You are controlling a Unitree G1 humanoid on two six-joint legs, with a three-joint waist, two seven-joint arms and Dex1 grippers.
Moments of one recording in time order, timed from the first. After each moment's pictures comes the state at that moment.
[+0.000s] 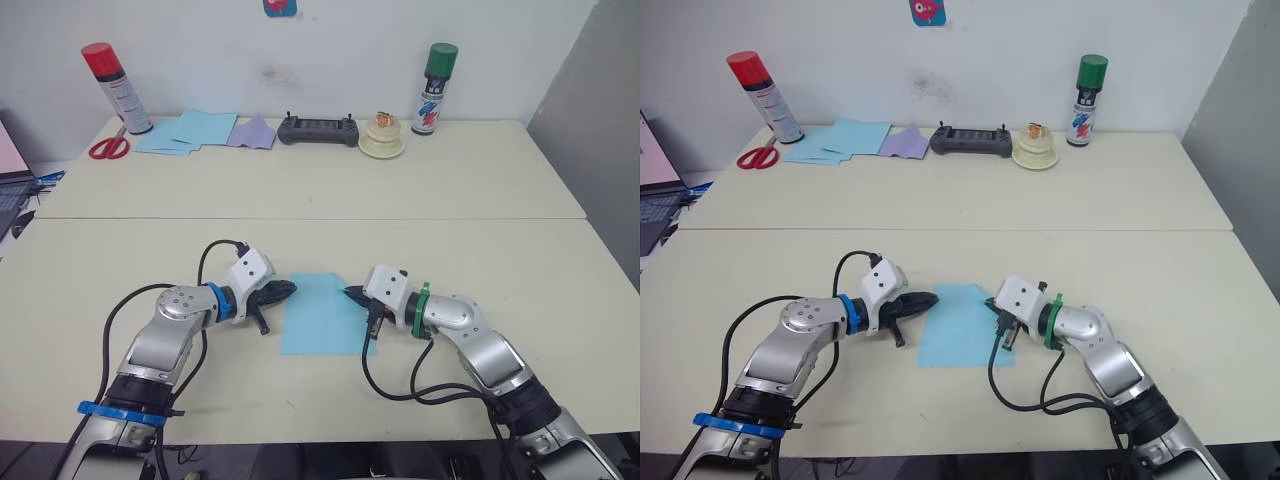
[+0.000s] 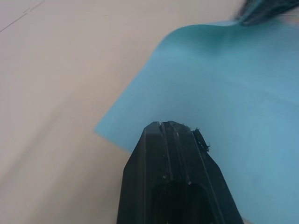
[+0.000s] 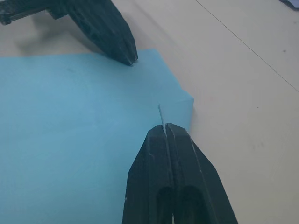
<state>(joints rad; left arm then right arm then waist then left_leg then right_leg) -0.32 0.60 -0.11 0.09 -0.17 0.30 -0.91 -0.35 -0.38 0.40 -0.10 -0.02 0.28 0.69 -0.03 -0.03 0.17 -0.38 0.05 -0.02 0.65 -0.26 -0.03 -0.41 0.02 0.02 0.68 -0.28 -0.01</state>
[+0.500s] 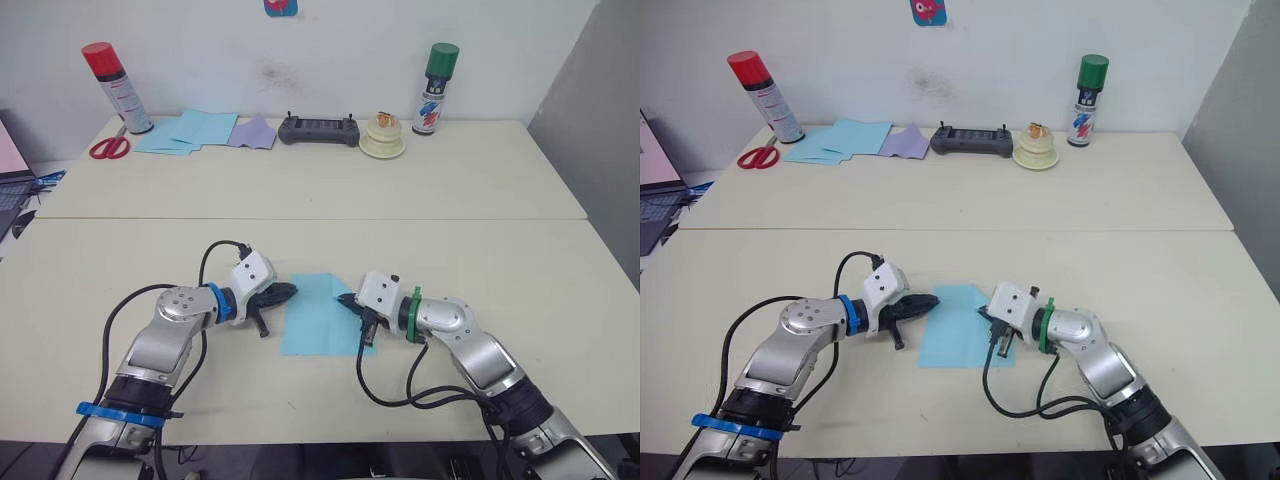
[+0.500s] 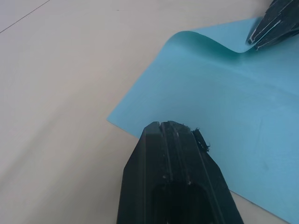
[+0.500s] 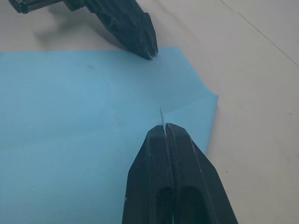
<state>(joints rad) -0.31 0.61 -0.13 0.09 -0.14 0.25 -0.94 -0.35 -0.36 0.43 -0.08 -0.06 0.27 0.73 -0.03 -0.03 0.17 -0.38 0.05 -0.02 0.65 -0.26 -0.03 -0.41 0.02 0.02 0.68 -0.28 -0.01</state>
